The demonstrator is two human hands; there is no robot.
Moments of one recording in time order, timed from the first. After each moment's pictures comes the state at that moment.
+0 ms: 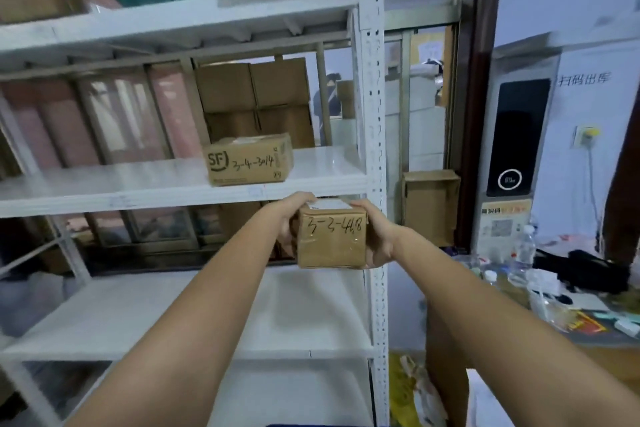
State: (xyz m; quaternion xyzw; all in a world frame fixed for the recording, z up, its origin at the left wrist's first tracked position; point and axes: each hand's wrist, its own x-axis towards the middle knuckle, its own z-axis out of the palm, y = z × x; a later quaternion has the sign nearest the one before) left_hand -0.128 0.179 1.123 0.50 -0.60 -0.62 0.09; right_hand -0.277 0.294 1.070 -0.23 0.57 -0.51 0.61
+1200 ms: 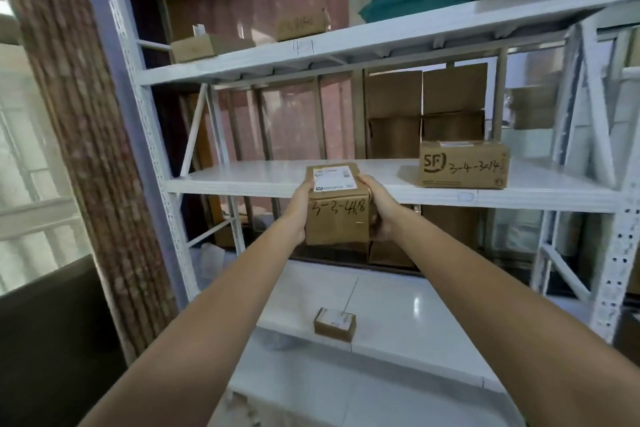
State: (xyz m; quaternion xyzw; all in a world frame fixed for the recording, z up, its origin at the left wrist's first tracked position) left_hand 0.271 0.018 1.145 0.37 -0.50 -0.66 0.42; right_hand 0.115 0.069 1.140 -0.36 0.51 -0.54 0.57
